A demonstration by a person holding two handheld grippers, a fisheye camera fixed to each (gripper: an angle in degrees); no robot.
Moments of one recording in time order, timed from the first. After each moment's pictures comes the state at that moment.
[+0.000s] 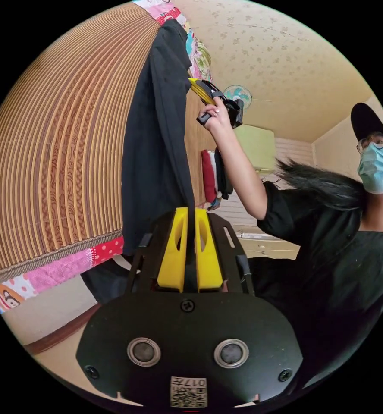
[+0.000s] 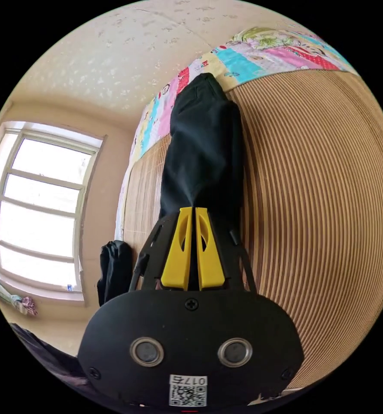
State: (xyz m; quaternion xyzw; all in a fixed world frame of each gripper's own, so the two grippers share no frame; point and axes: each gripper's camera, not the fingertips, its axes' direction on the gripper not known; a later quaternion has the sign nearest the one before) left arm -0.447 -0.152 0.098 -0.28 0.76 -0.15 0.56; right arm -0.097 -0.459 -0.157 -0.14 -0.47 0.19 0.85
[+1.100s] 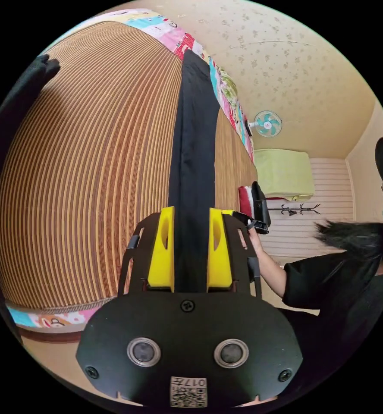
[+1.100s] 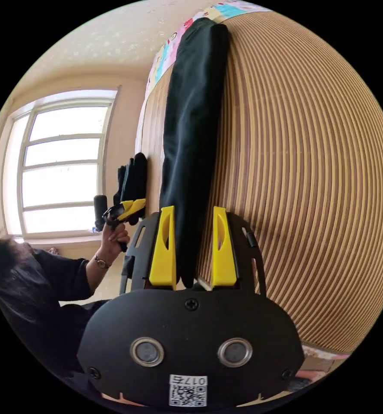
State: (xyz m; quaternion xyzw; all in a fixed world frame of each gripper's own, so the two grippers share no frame) left arm -0.469 -0.225 0.157 -0.25 0.65 -0.21 0.69; right arm -0.004 -0.223 -0.128 -0.27 -0.62 0.16 0.72
